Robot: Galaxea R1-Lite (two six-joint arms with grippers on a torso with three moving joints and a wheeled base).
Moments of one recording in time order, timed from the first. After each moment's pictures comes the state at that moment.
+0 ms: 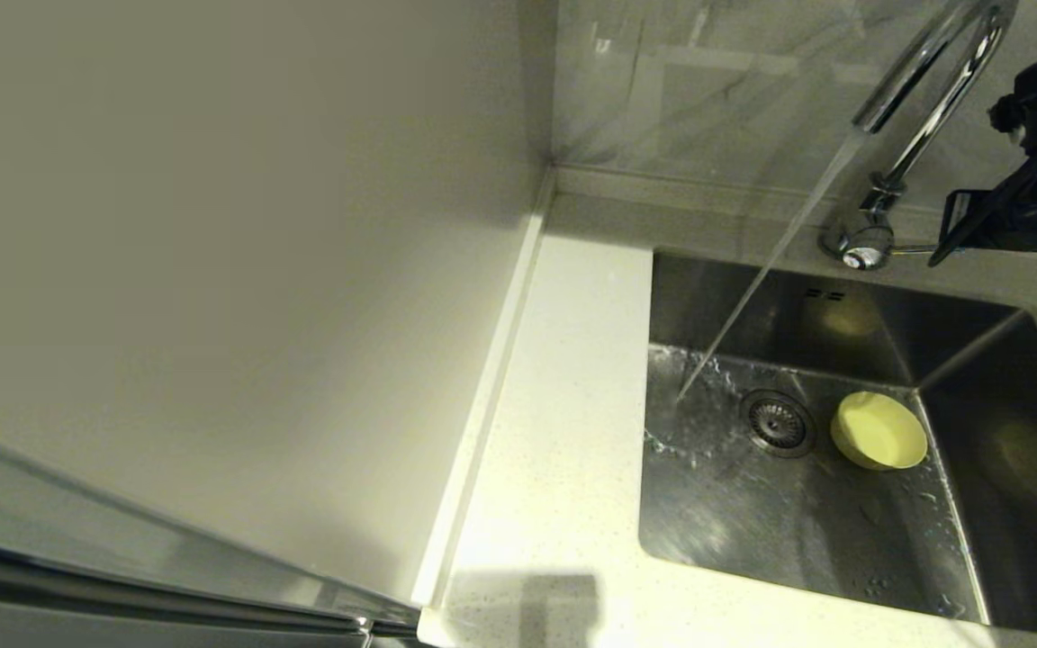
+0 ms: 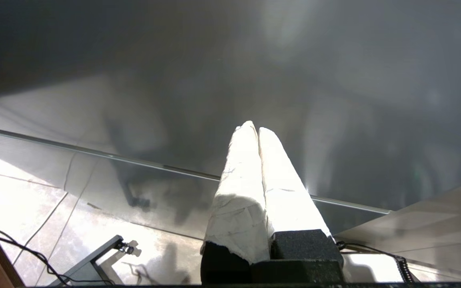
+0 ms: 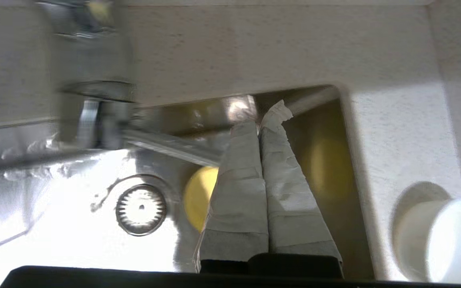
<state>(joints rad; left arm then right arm) 0.00 0.00 0.00 0.00 0.01 -0.02 -0.09 1.89 -1.84 0.37 -0.48 0.12</state>
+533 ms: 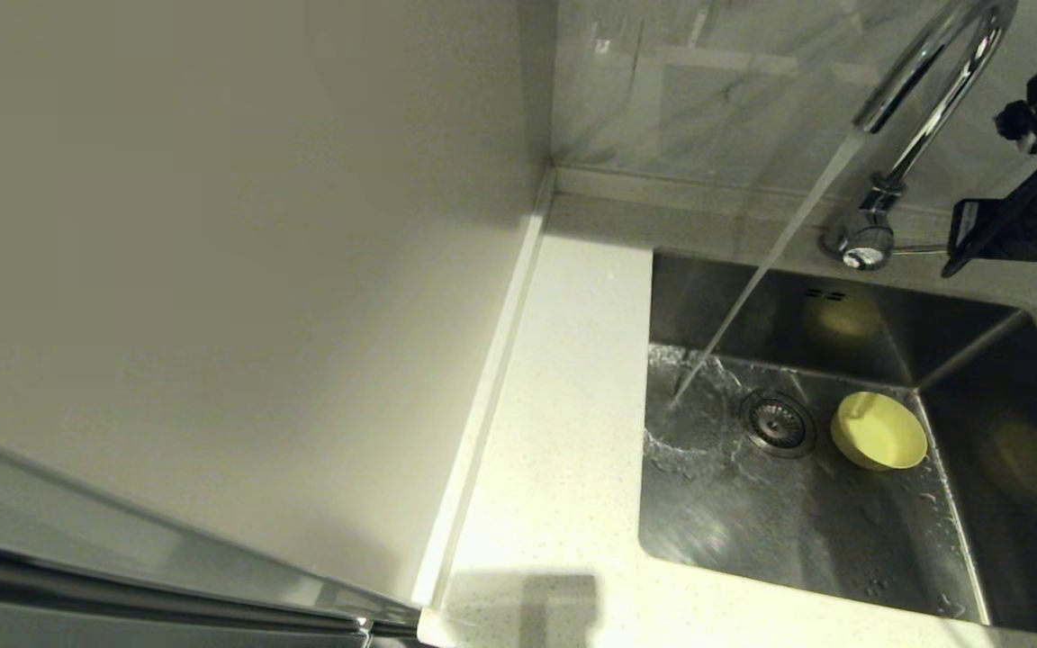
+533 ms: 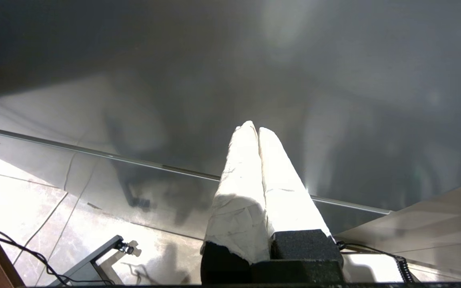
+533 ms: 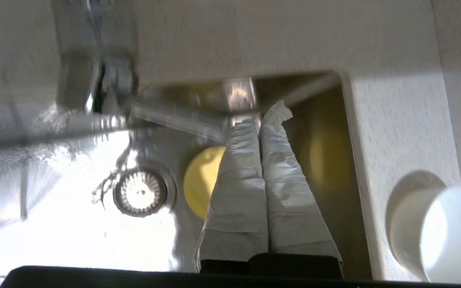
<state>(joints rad) 0.00 0.00 0.00 0.00 0.01 -0.02 -0.08 1.83 -1.75 0.38 -0.46 0.11</state>
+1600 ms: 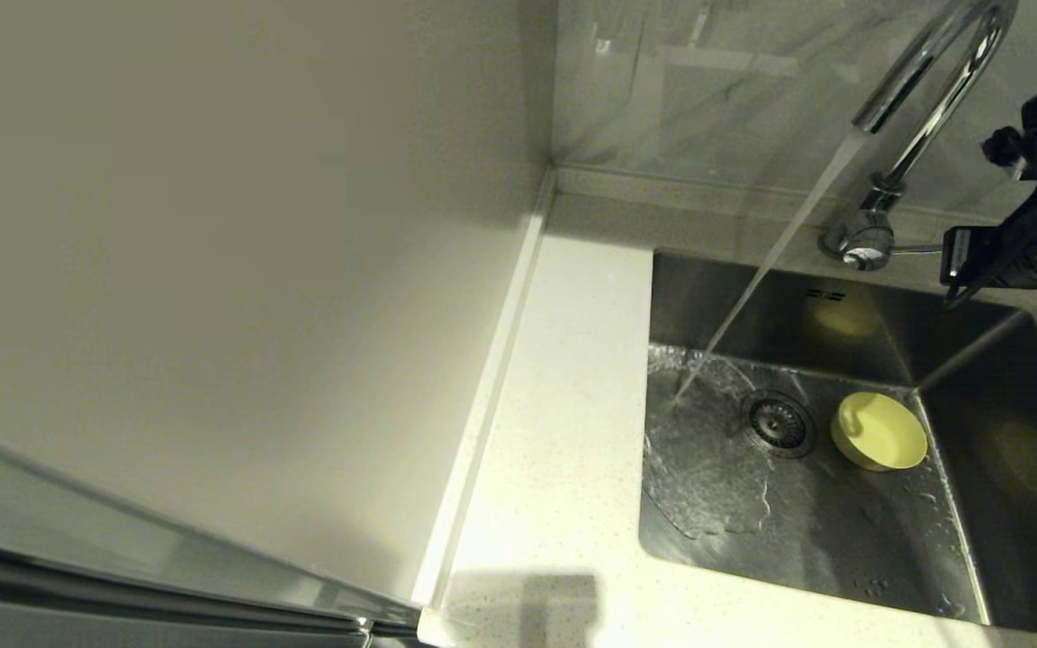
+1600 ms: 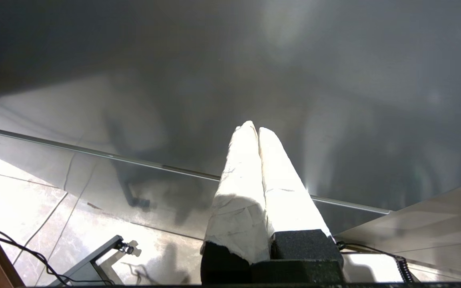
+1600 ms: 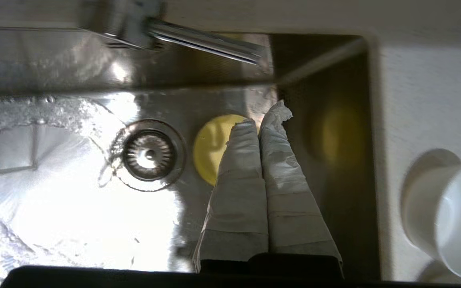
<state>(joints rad) 0.00 0.00 0.00 0.00 0.01 -0.02 -0.06 1.77 -1.62 0.38 -0.44 0.11</state>
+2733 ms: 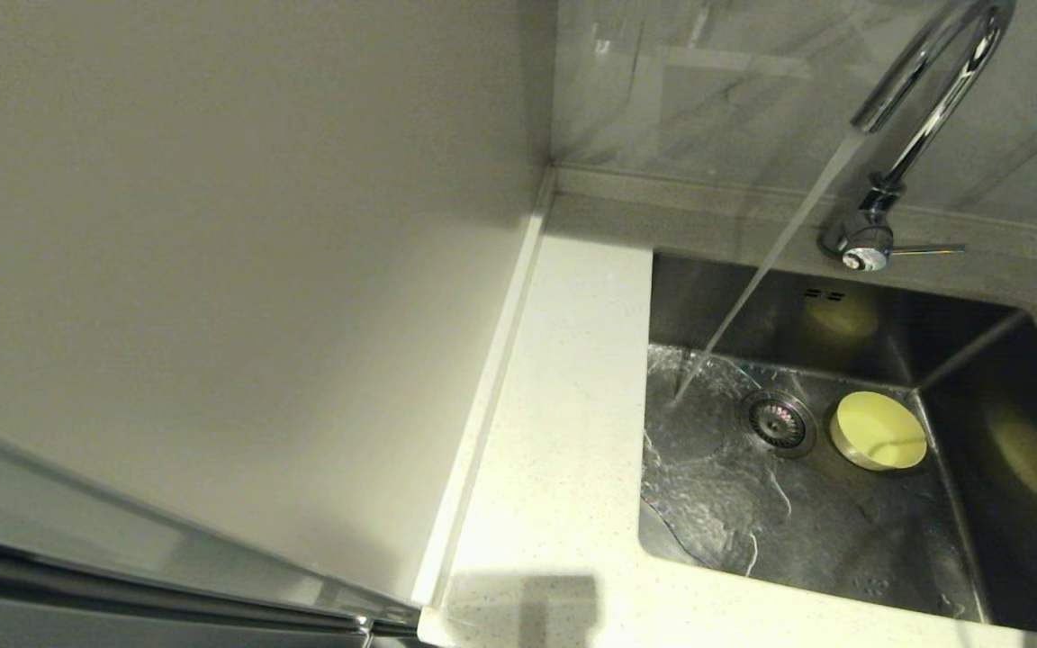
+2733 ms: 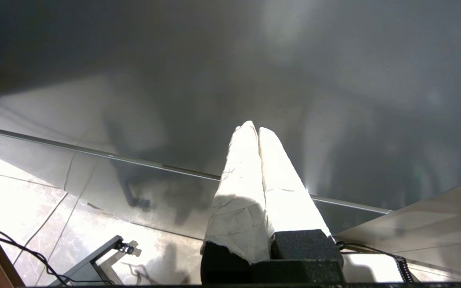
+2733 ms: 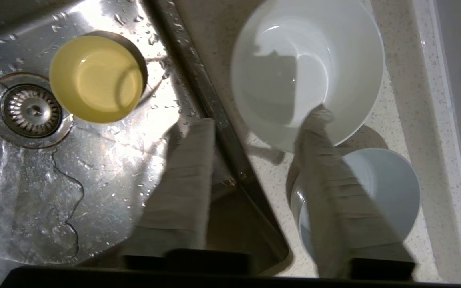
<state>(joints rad) 0.00 0.00 0.00 0.00 0.01 -0.02 -0.73 1.68 -1.47 0.56 0.05 0.07</state>
